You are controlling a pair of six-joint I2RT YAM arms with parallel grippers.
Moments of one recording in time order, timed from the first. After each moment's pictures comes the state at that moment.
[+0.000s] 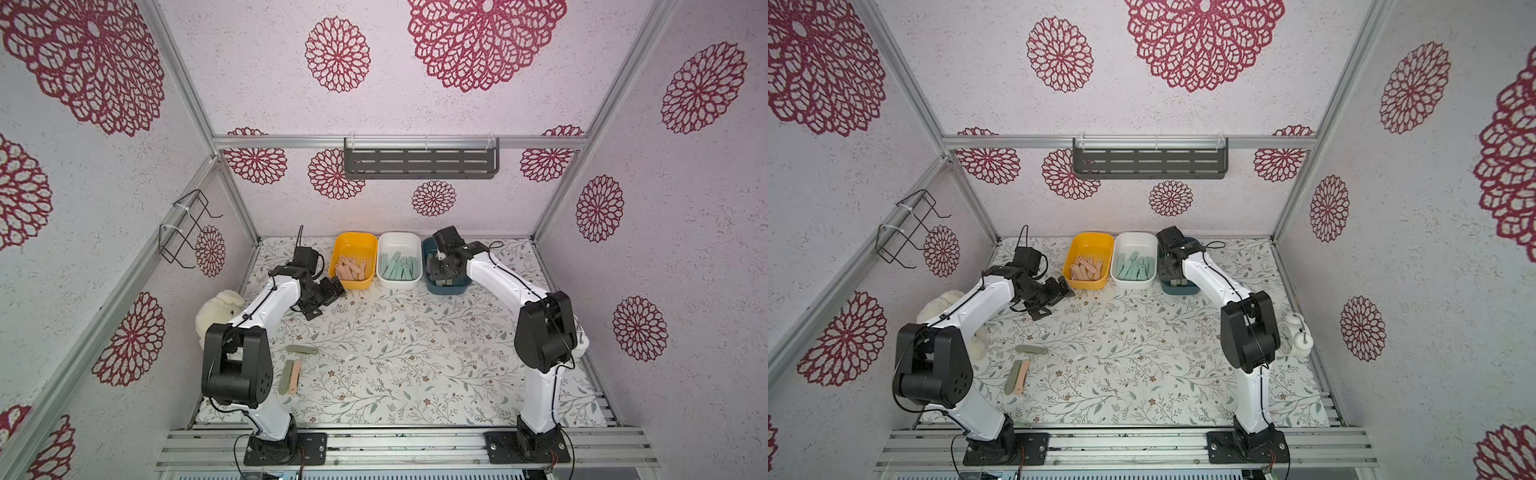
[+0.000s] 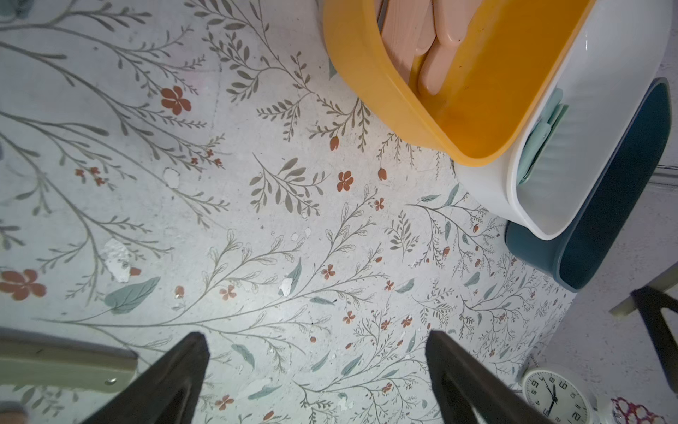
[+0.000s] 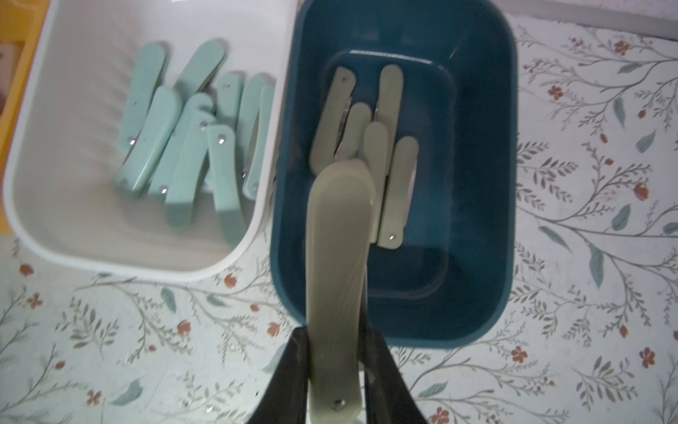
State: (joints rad) left arm -0.13 1.69 1.28 -0.79 0.26 -0.69; right arm 0.43 2.01 1.77 -0.75 0.21 0.25
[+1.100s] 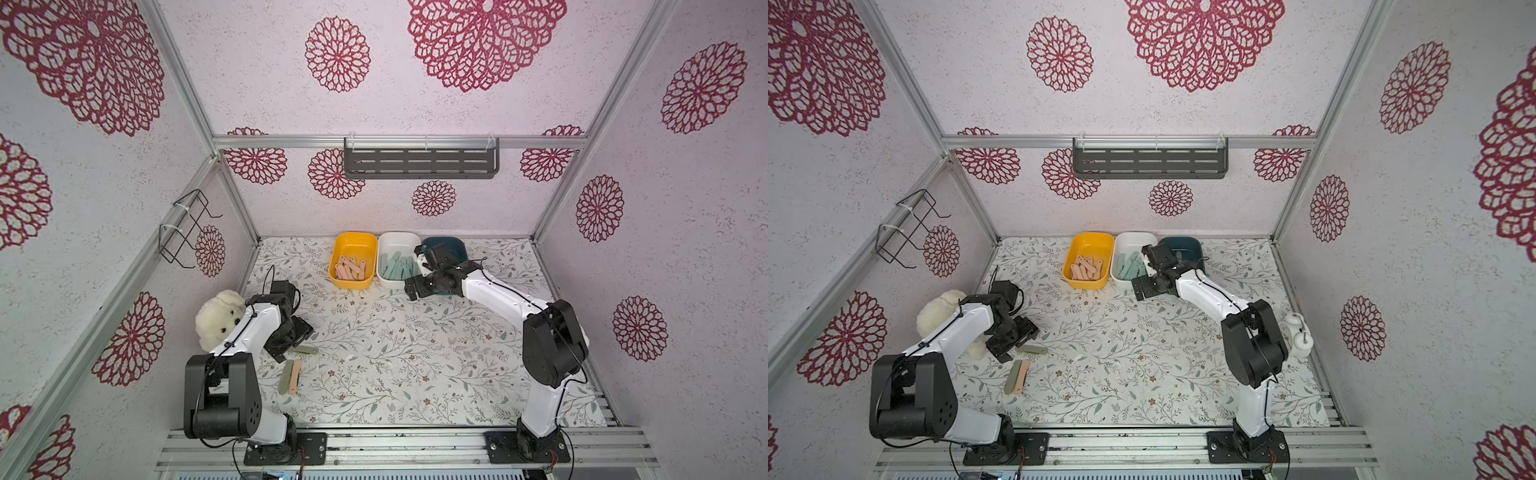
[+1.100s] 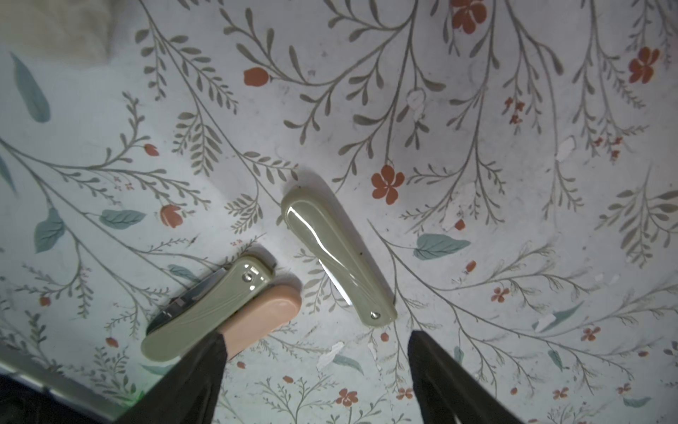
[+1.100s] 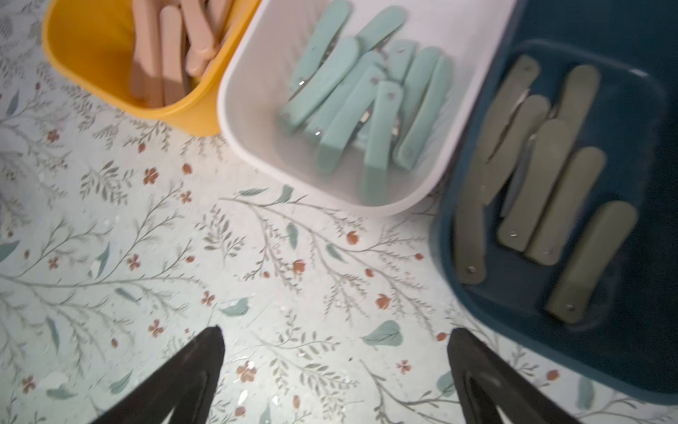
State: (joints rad) left arm 0.04 1.51 0.95 -0.95 -0.04 -0.83; right arm 0.58 1.86 1.48 -0.55 -0.04 0.15
